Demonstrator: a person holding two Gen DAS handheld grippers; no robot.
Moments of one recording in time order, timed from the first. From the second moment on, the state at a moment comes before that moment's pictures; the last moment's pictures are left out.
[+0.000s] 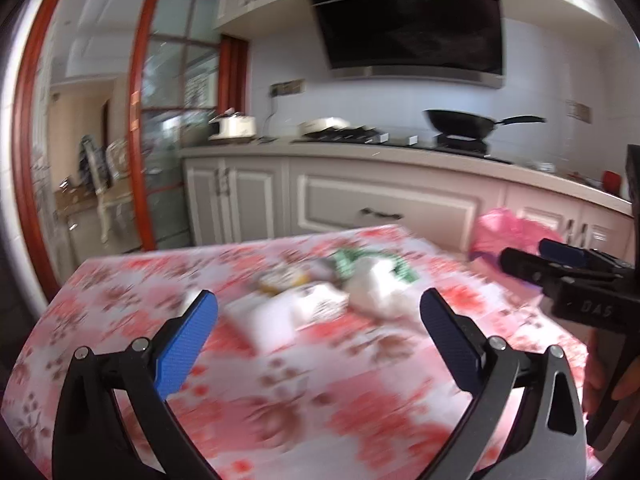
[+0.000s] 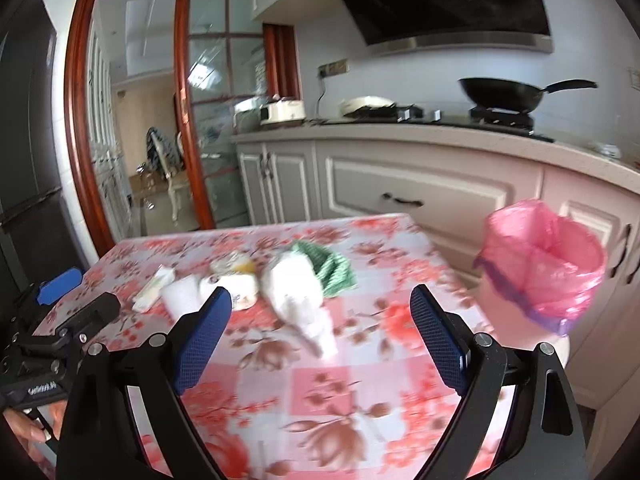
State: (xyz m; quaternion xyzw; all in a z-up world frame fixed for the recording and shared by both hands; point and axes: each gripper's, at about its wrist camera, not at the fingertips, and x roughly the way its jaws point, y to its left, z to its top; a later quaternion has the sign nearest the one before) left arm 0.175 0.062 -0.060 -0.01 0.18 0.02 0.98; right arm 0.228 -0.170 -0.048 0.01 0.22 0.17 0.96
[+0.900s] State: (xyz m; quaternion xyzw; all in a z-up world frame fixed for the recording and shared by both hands) left arm 0.270 0.195 -0.117 -0.02 0.32 0.15 0.93; right arm 0.286 -0.037 -0.109 -0.03 0.33 0.26 0.91
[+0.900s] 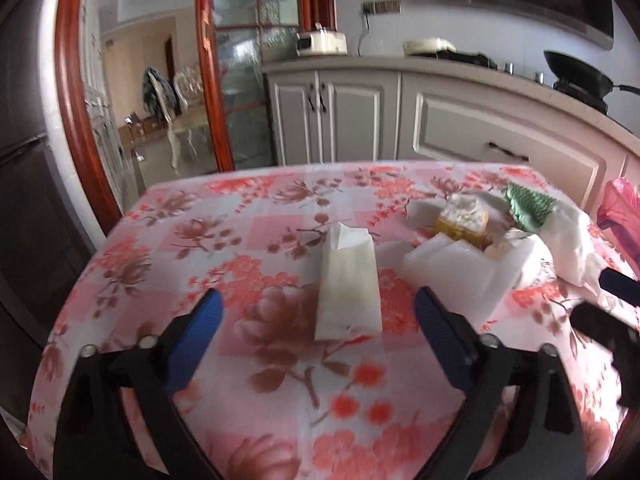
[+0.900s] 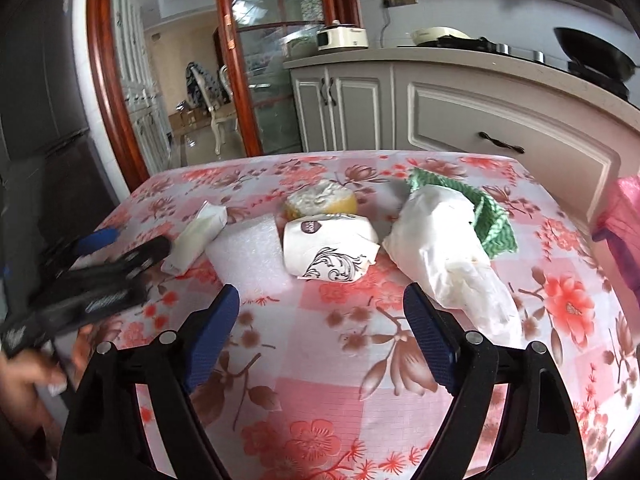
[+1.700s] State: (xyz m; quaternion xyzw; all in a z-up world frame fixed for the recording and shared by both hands) left arm 0.310 0.212 -0.136 -0.04 0.39 0.12 0.91; right arm 0.308 -0.005 -0.103 -0.04 0.32 0.34 0.88
